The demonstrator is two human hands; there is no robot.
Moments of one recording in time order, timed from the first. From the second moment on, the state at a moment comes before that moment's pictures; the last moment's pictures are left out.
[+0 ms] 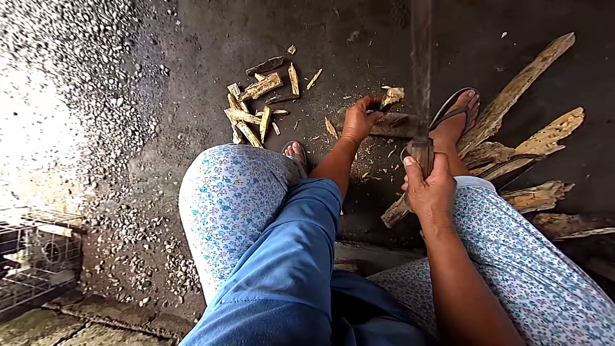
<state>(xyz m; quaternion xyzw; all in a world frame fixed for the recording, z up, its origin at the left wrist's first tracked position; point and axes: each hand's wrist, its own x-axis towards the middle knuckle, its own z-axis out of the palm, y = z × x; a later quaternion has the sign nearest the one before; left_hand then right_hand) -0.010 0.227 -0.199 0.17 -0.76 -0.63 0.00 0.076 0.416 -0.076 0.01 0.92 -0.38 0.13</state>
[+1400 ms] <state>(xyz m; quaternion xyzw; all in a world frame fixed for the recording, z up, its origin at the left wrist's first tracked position) 0.094 0.200 -0.100 0.63 -0.62 -0.45 -0.08 0.052 0.409 -0.098 0.04 0.94 -0.21 0.28</state>
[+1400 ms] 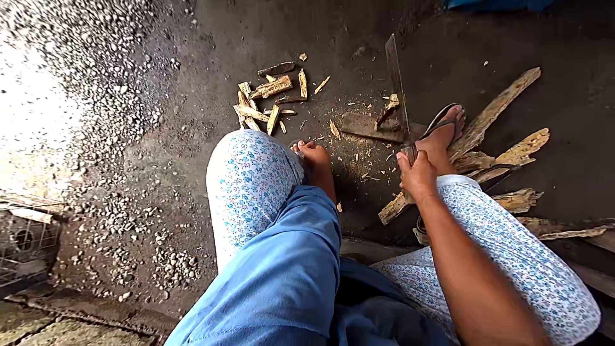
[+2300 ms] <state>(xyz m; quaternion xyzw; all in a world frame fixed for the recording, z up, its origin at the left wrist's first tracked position) 0.024 0.202 -0.171 0.49 -0.30 -0.81 -0.14 0.099 0.410 -0.152 0.02 0.91 -0.22 0.34</state>
